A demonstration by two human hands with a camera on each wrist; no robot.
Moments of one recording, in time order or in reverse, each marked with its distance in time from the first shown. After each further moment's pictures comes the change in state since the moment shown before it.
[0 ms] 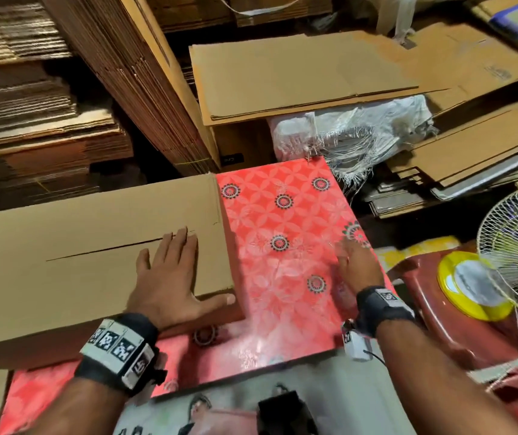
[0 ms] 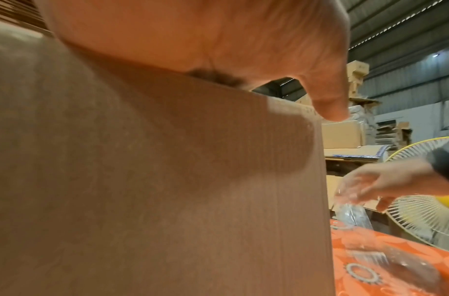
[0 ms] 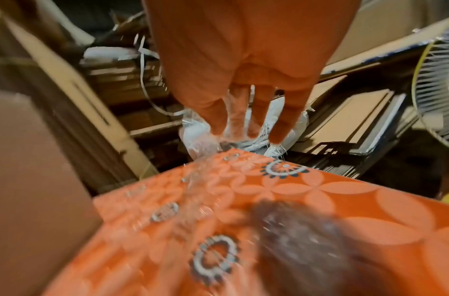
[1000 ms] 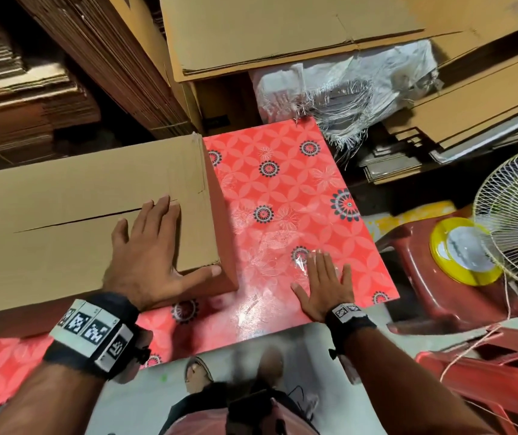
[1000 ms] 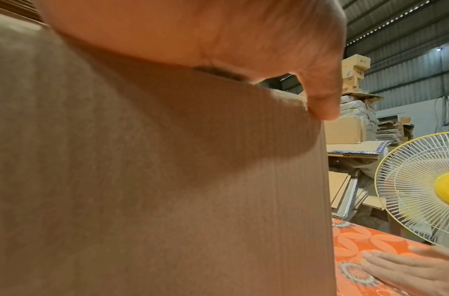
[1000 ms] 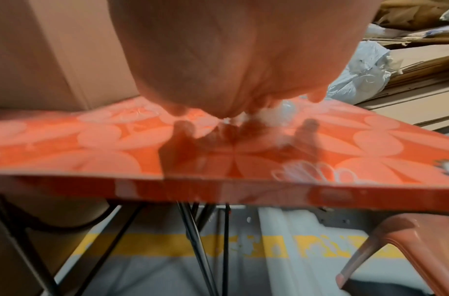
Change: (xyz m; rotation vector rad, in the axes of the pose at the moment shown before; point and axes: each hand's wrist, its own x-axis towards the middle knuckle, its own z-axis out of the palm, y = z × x) left_hand 0.011 0.028 -0.002 -0.019 0.064 0.022; right_hand -0.068 0.055 0.081 -0.639 -0.500 -0.100
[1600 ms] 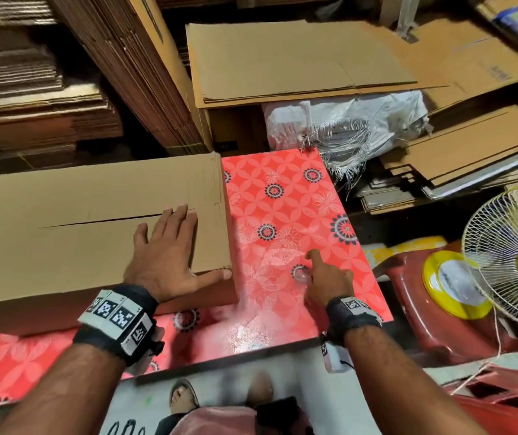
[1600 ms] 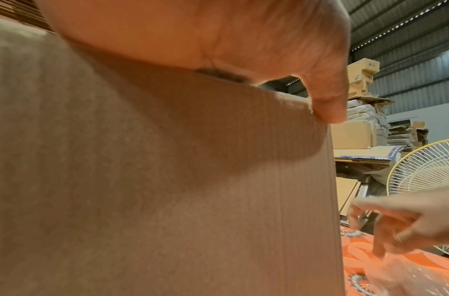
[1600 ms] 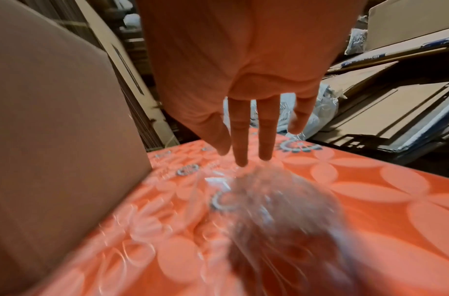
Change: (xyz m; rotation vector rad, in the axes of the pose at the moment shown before) left_hand 0.001 -0.004 0.007 -0.021 0.028 -0.012; right_hand -0.006 -0.013 -0.079 0.273 0.277 0.077
